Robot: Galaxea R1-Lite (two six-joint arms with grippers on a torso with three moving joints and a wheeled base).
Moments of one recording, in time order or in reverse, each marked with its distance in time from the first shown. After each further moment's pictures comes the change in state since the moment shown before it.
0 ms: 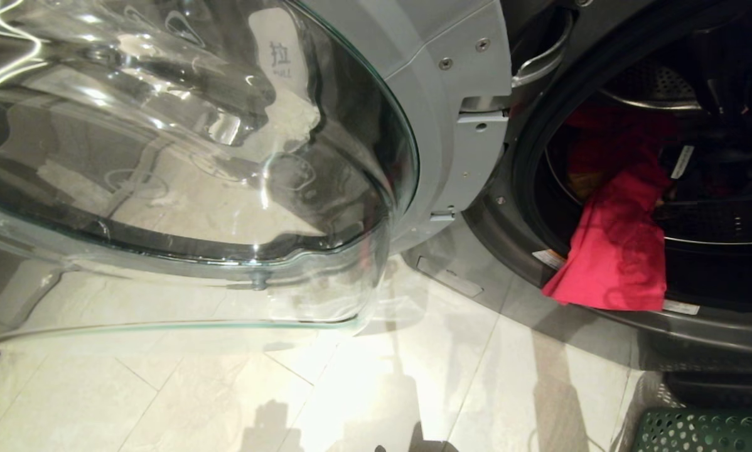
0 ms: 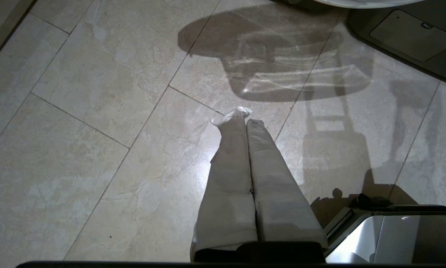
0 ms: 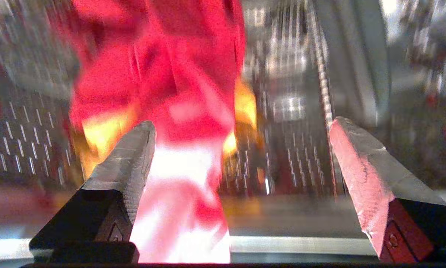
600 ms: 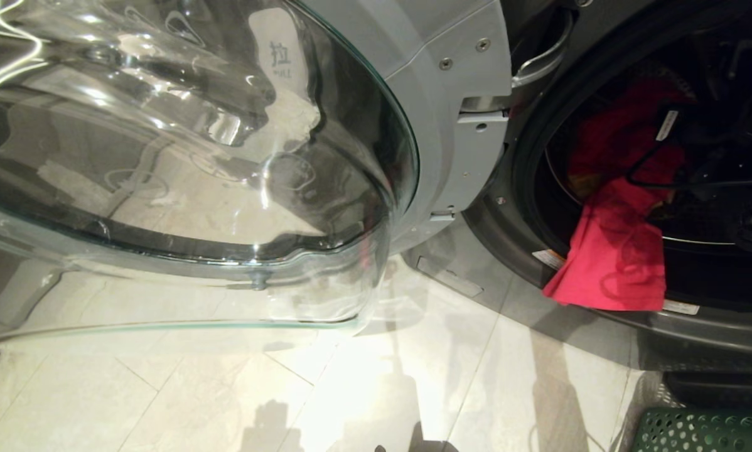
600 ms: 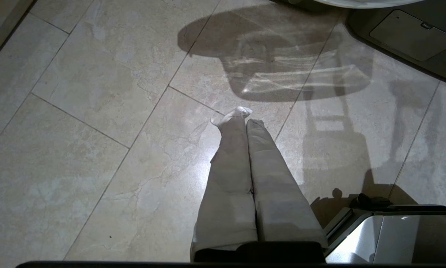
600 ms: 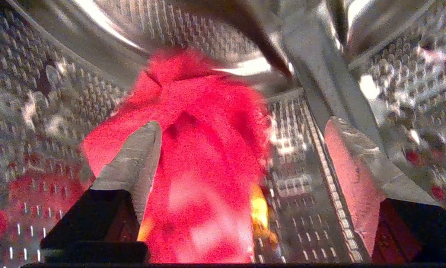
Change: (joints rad) left arm 0.000 0.000 0.000 0.000 0.000 0.000; right arm 0.000 0.180 -0.130 -0.402 -0.038 -0.167
